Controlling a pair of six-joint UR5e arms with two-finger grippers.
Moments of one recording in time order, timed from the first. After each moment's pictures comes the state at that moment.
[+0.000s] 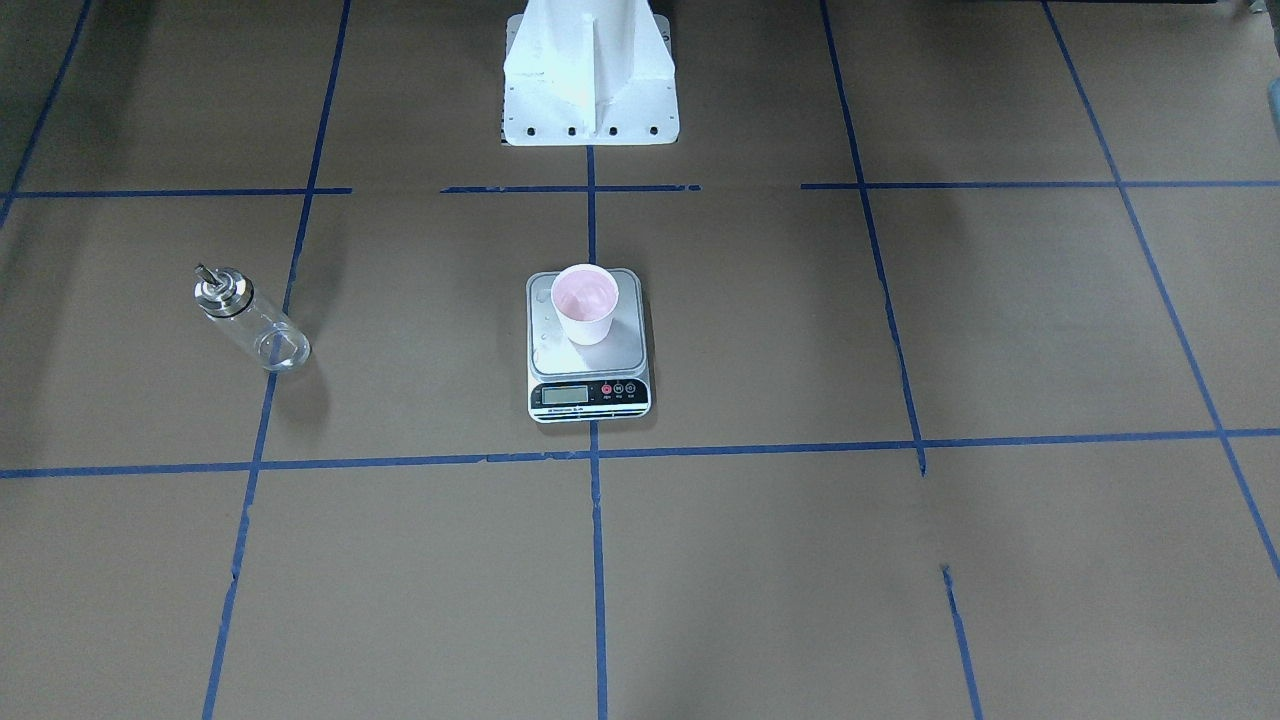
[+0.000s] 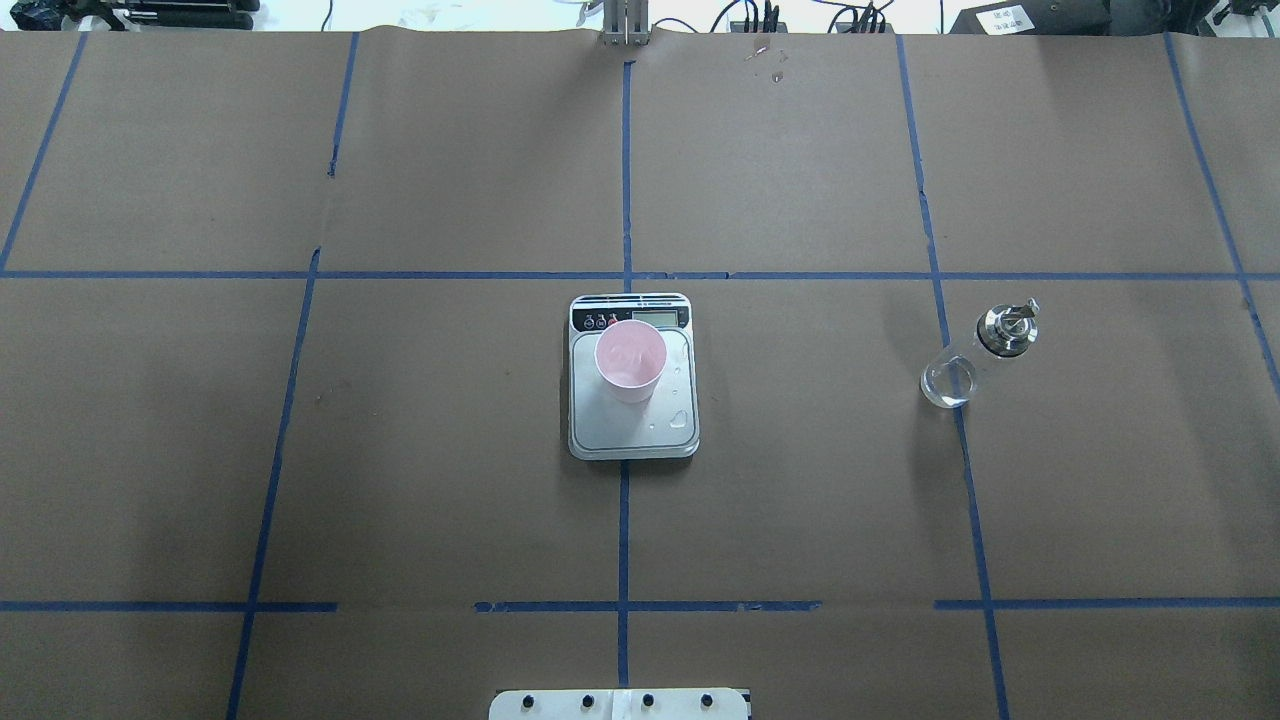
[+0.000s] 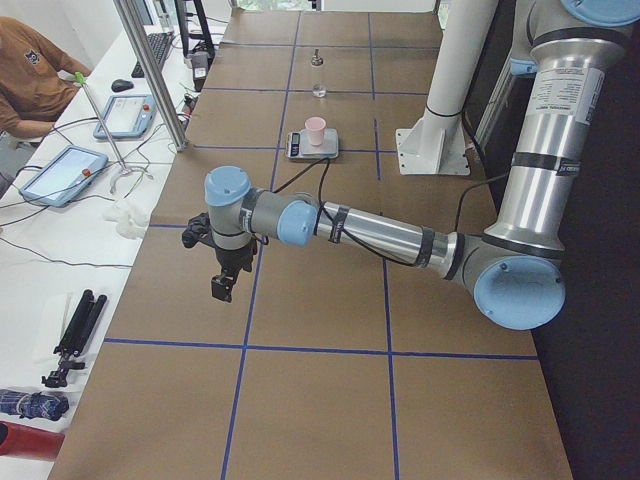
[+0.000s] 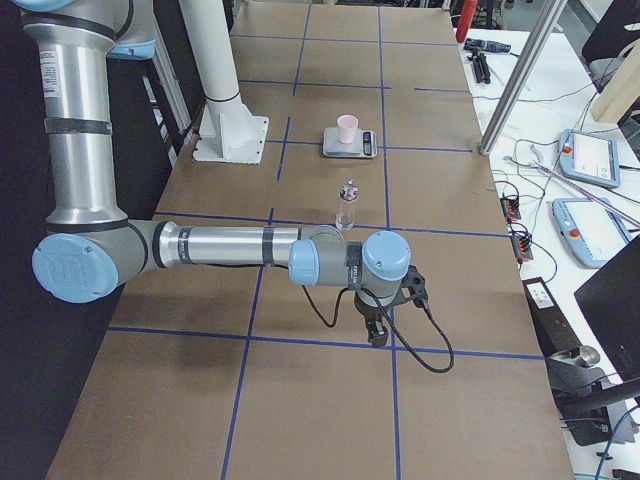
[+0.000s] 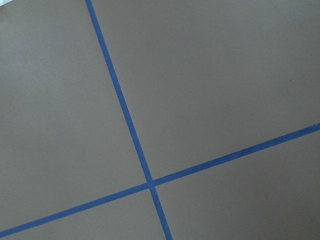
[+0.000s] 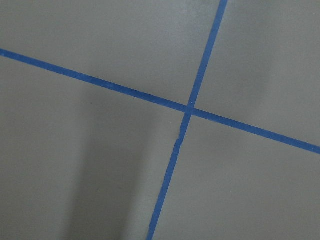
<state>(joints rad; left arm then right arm) -1.45 -1.74 -1.67 -1.55 -2.22 0.08 1.57 -1.56 1.59 -1.58 2.38 -0.28</state>
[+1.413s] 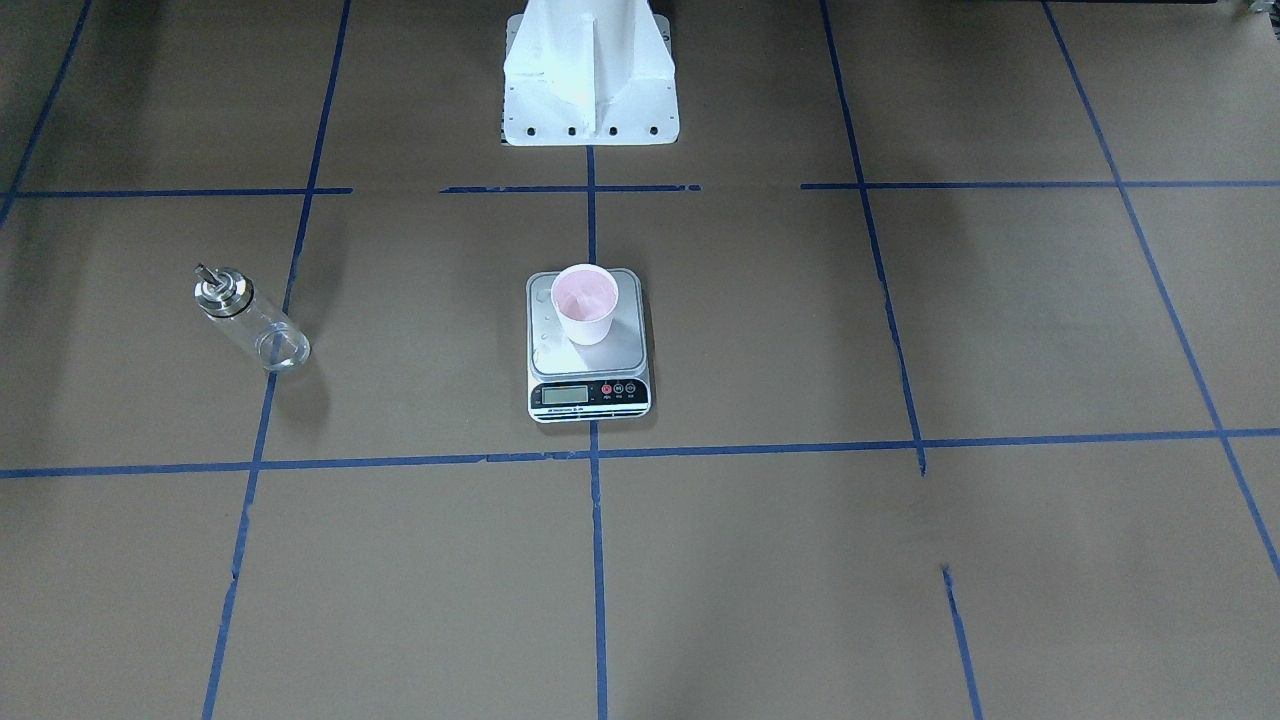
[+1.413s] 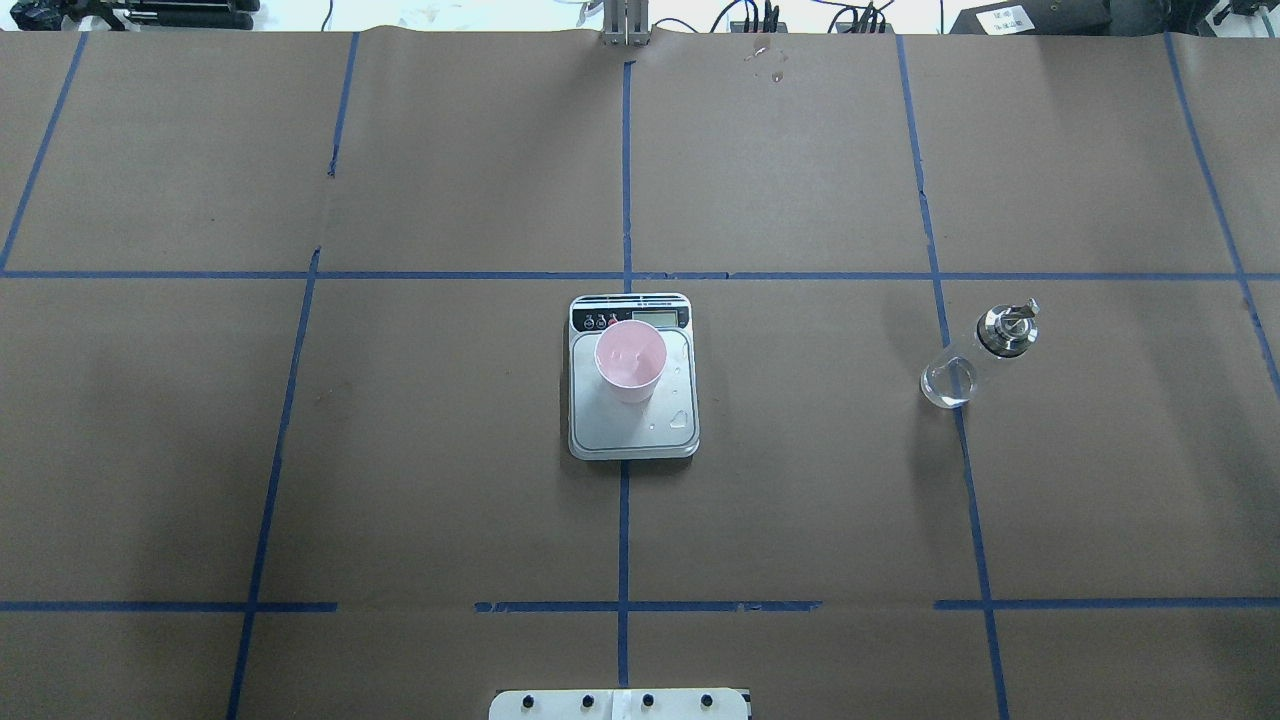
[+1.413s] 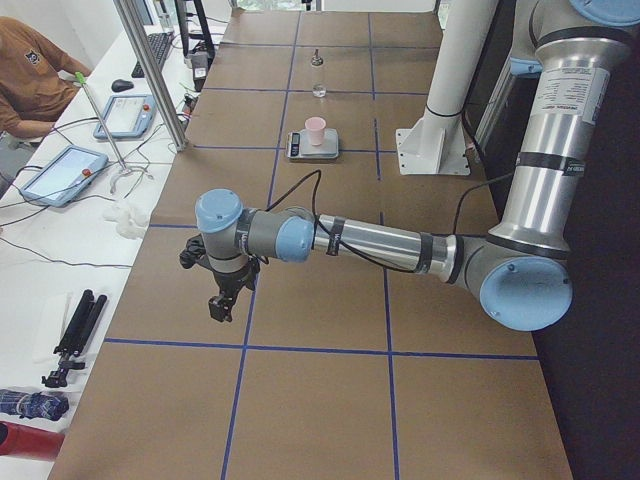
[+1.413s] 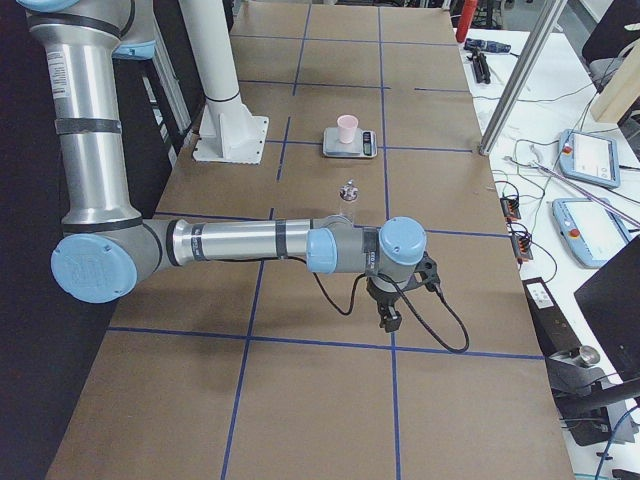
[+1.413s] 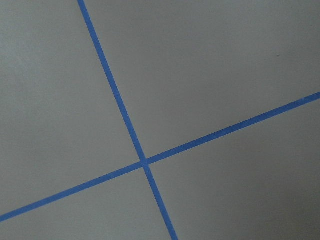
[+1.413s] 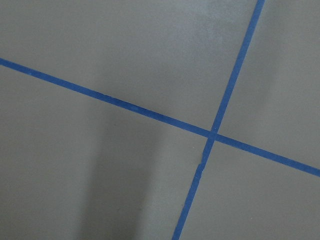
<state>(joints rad) -1.51 -1.74 -1.54 -1.60 -2.25 0.25 1.53 -1.49 1.58 -1.62 2.39 -0.27</state>
